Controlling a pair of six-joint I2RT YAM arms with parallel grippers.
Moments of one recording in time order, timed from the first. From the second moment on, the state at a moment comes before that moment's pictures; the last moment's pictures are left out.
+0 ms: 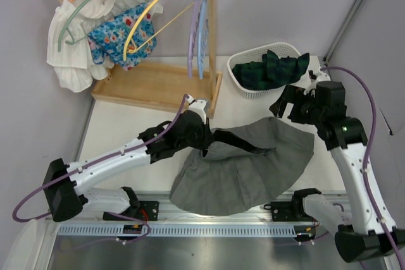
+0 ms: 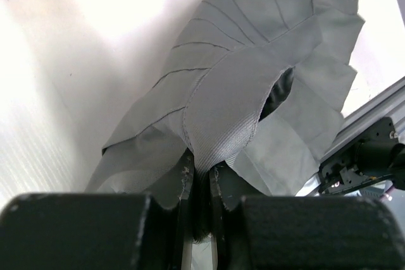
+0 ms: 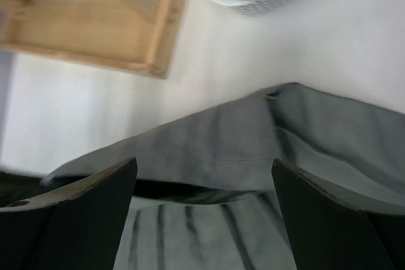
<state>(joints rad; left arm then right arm) -0.98 1.23 0.98 -0.39 -0.17 -0.62 0.15 0.98 1.20 -0.81 -0.16 0.38</state>
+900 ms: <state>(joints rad) -0.92 1.08 0.87 -0.42 -0.10 -0.60 0.92 1.03 0.80 -0.41 0.30 0.06</state>
